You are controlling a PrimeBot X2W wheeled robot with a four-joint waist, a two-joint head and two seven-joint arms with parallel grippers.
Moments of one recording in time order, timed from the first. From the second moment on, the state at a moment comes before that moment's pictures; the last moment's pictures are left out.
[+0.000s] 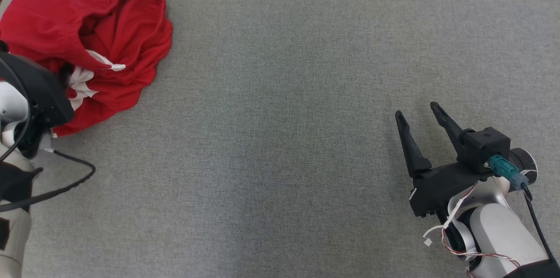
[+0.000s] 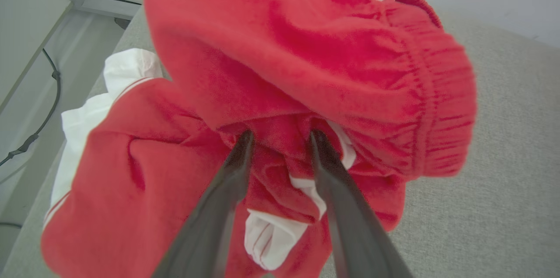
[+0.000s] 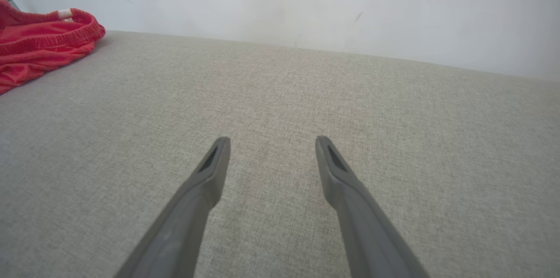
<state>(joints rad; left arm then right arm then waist) -1.00 0.32 -0.19 1.00 -0.42 -0.13 0.36 -0.30 -0.22 0.23 0.13 0.30 -0.06 -0.02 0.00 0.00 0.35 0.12</state>
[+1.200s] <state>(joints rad) -1.07 0.20 -0.54 0.76 -0.55 -0.13 0.10 -0.26 -0.15 0.22 0.31 0.34 -0.06 -0.09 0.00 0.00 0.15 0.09</state>
